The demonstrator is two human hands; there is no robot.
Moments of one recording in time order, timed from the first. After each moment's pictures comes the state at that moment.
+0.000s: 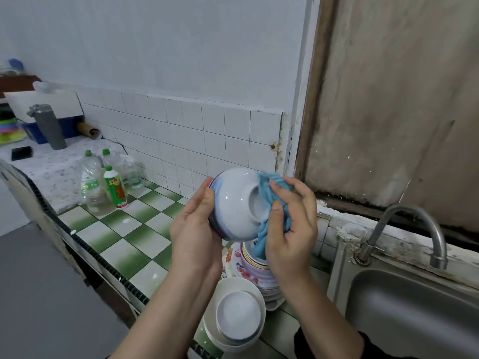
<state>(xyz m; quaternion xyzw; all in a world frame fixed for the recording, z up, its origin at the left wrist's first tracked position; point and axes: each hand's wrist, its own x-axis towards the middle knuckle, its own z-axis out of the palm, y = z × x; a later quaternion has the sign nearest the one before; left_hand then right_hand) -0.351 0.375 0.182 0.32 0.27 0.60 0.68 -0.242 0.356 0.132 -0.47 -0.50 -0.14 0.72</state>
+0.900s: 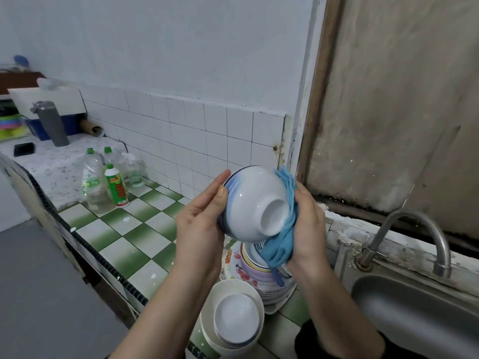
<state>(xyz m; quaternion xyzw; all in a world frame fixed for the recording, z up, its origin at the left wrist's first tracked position) -0.350 0.376 0.185 0.41 0.22 0.59 0.66 -0.229 0.355 0.166 -0.43 -0.29 0.30 0.80</state>
